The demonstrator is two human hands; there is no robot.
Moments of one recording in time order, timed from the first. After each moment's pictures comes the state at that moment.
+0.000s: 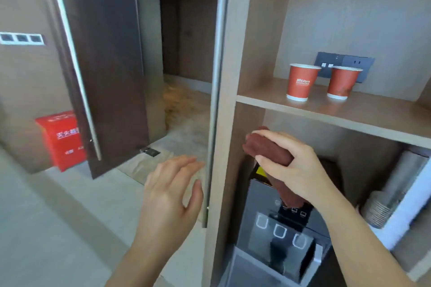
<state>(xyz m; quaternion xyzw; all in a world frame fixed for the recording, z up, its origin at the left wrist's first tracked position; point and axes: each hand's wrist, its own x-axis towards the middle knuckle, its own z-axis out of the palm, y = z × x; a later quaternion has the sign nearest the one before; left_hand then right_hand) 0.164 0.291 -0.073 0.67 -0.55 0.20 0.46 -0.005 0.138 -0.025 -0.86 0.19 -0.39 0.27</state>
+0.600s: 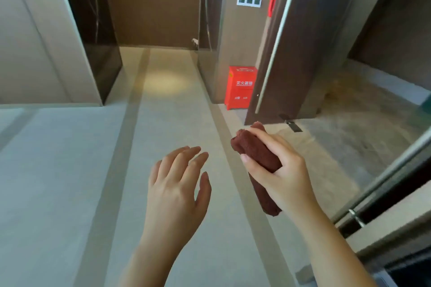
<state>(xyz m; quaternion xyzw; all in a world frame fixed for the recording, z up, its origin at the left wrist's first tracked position) 0.208 0.652 -0.141 0.87 -0.21 0.34 0.29 0.198 0.474 -0.109 -0.84 -0.11 -0.28 0.45</state>
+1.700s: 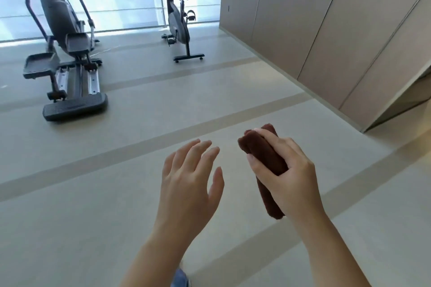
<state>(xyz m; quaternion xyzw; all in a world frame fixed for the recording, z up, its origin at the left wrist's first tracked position) 0.252 1.153 -0.175 0.85 0.41 0.32 0.07 0.409 1.092 -0.163 -0.69 -0.53 0.09 0.48</state>
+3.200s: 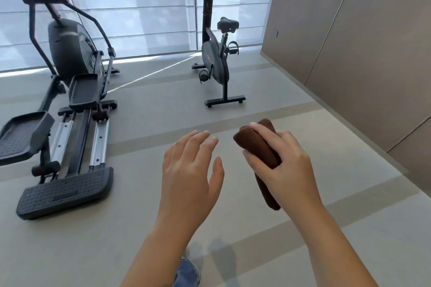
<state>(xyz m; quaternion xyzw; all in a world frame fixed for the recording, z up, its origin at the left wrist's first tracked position) 0.392 2.142 -0.164 0.80 0.46 0.37 0.02 0.550 2.103 -0.156 -0.67 -0.59 0.09 0.43</state>
